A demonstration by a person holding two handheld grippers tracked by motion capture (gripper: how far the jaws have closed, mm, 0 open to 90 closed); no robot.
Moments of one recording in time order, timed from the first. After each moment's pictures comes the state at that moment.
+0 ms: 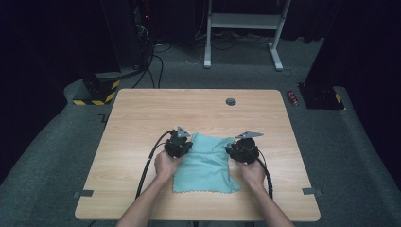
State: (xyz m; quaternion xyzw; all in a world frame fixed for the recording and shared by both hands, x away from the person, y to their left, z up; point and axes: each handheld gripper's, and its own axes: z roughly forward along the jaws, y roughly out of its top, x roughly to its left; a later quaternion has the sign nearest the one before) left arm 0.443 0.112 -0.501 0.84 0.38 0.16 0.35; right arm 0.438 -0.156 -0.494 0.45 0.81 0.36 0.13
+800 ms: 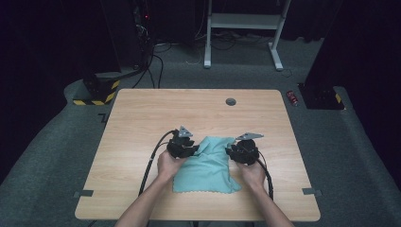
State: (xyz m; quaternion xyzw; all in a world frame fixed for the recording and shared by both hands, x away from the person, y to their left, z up) left arm 0.450 0.107 -0.502 0.83 0.39 0.14 0.37; right arm 0.436 -0.158 -0.497 0.44 0.81 0.36 0.13
